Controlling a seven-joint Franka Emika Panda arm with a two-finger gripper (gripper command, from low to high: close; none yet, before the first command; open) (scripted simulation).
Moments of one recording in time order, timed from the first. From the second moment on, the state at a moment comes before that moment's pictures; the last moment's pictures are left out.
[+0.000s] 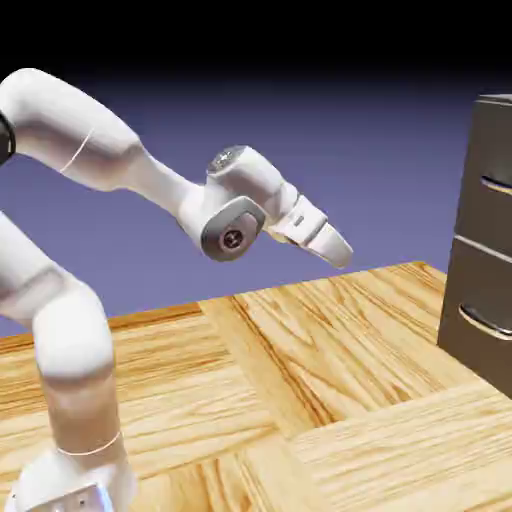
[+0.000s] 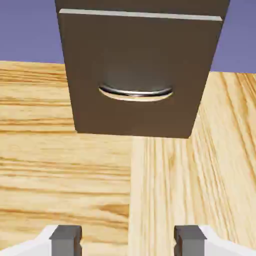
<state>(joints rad) 0.05 -0.58 -0.02 -2.79 -0.04 3.03 0.69</state>
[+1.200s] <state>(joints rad) 1.07 -0.94 -0.75 -2.16 -1.37 2.82 -0.88</state>
